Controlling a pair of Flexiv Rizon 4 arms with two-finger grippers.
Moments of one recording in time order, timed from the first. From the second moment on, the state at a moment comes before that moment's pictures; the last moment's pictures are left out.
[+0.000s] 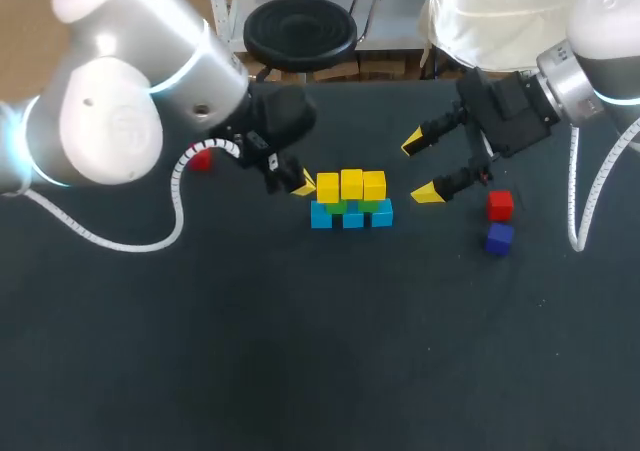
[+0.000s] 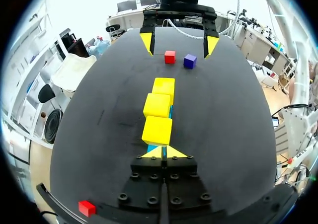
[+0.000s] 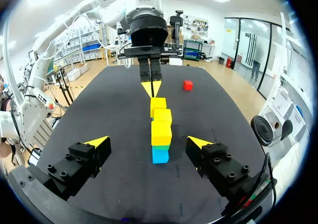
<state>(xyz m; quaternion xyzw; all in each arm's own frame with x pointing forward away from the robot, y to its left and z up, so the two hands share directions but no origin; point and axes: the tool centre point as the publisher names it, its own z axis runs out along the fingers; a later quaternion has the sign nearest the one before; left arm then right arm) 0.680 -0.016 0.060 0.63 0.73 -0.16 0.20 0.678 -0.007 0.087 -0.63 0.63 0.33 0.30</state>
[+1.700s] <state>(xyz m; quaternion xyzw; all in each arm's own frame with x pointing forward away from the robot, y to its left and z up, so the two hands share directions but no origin) 0.695 -0.020 0.060 0.64 0.73 -0.14 0.19 0.678 -0.007 0.087 -0.63 0.63 0.33 0.30</state>
